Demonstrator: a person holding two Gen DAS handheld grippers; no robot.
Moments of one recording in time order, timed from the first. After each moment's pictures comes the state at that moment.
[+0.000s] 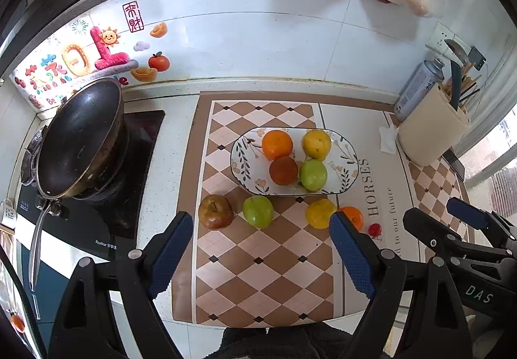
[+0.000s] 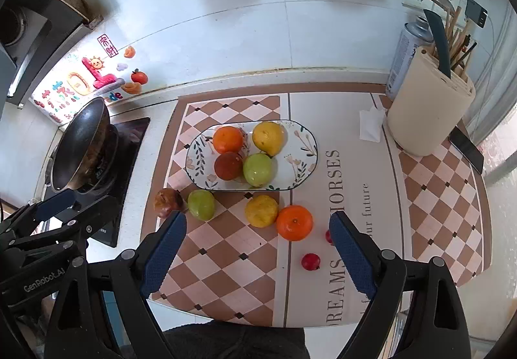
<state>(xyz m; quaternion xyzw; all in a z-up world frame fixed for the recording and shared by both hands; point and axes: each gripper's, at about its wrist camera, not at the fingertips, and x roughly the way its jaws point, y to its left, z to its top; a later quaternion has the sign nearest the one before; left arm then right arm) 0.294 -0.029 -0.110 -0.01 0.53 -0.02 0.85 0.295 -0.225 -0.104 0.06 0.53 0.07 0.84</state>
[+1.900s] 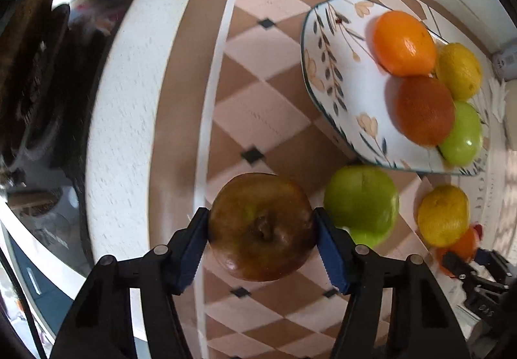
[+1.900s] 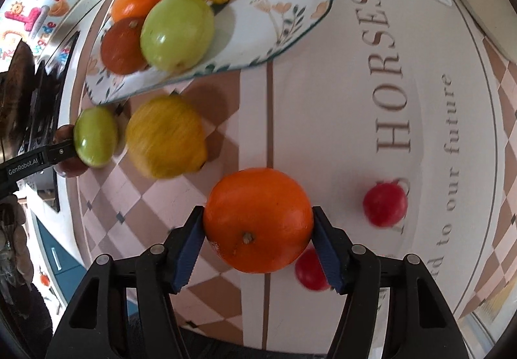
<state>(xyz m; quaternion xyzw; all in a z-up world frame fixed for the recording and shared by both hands) 0.381 0.033 -0.345 -0.02 0.70 0.01 0.71 0.352 -0.235 -0.364 0.08 0.72 0.09 0.69</state>
